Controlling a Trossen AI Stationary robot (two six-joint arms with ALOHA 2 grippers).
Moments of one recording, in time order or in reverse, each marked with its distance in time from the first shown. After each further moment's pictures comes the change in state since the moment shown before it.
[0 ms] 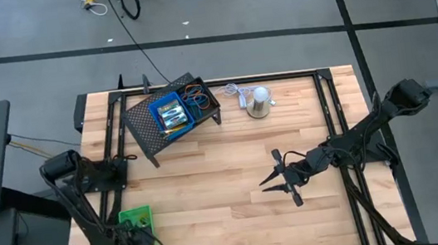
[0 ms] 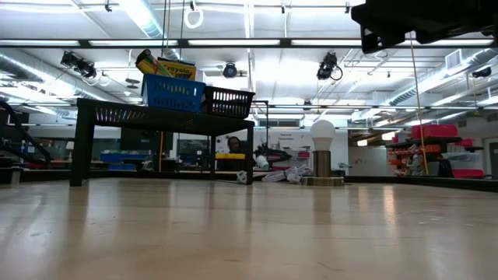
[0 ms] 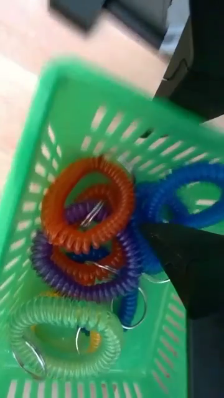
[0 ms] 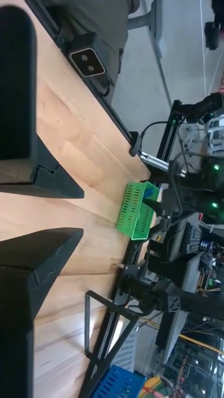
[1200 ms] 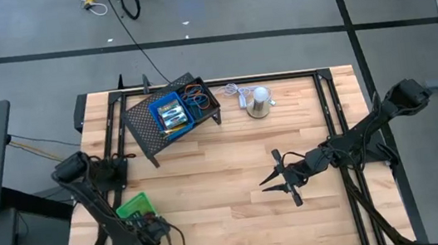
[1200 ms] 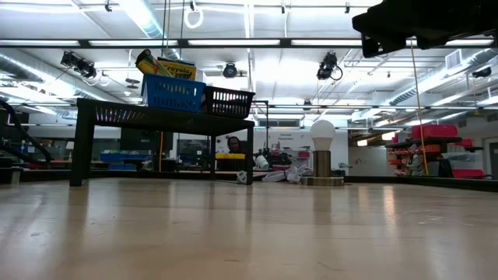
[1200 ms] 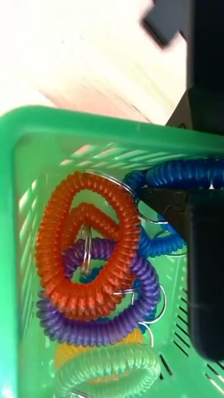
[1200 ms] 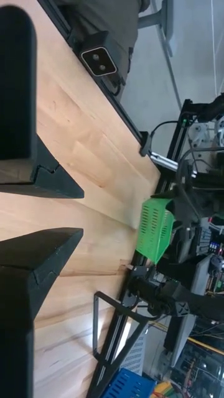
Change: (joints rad) left arm 0.197 0.077 0.219 -0.316 0.041 0.079; right arm 0.001 0.000 0.000 -0.036 0.005 0.000
